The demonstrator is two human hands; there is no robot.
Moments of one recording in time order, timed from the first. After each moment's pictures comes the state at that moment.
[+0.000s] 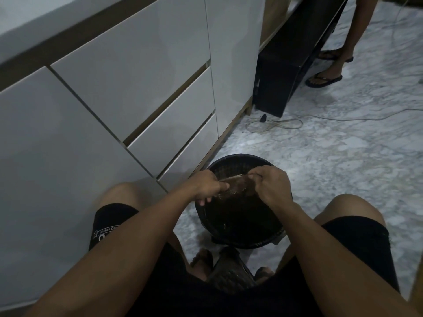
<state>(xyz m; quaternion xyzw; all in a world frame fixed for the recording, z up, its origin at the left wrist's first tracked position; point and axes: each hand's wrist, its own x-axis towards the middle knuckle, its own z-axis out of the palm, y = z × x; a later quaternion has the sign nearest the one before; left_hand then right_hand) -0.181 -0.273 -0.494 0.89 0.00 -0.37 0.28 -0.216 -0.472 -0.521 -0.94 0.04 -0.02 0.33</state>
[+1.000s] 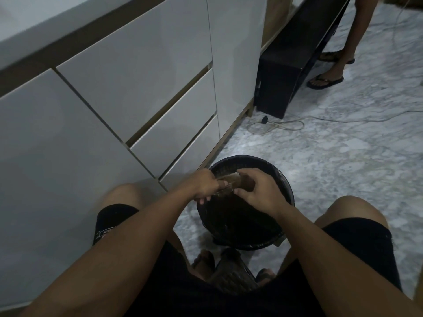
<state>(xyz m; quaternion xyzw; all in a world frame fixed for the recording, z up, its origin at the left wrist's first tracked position) -0.177 -0.268 -0.491 0.90 -0.01 -0.34 0.26 -0.224 -0.461 -0.529 -0.90 -0.04 0.06 0.42</state>
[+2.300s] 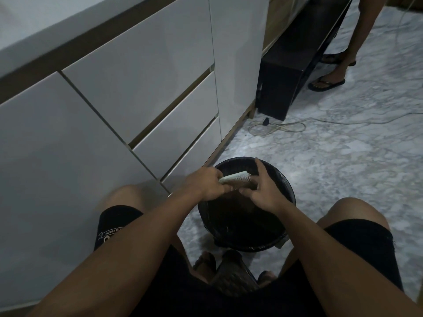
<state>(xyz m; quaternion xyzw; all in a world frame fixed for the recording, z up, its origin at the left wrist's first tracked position) -0.179 -0.273 -0.482 0.95 -0.10 -0.23 0.17 -0.217 -0.461 -0.533 -0.82 0.06 0.17 0.54</state>
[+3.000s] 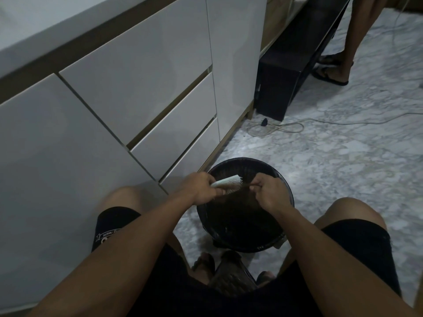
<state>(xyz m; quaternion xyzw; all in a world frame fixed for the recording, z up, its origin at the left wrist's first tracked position) -0.184 -0.259 -0.492 0.94 -0.06 -0.25 0.21 -0.218 -0.472 -0.536 -0.94 0.09 0.10 0.32</state>
